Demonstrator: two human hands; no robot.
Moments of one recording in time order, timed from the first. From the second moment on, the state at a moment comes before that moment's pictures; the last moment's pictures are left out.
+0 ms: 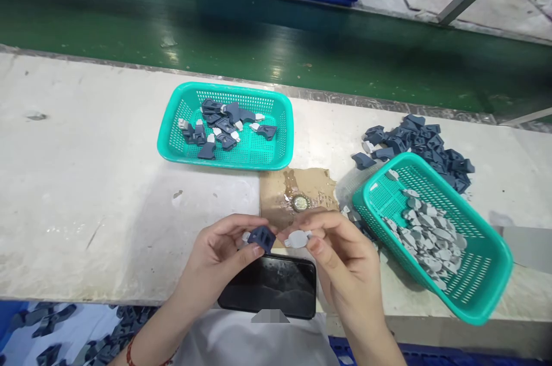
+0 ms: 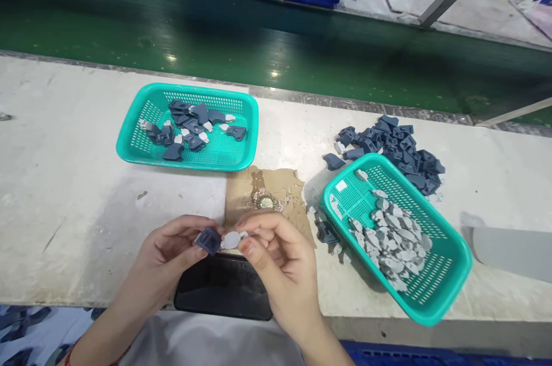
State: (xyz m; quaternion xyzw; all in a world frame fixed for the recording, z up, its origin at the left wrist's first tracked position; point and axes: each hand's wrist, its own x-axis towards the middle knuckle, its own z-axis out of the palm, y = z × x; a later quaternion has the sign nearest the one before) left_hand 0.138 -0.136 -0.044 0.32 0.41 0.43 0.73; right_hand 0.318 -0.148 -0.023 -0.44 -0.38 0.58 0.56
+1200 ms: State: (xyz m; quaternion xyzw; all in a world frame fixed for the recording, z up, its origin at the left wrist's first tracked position) left_hand 0.119 -0.131 -0.035 0.38 0.50 0.38 0.68; right_hand 0.329 -0.148 -0.030 -0.49 -0.40 0.53 0.56
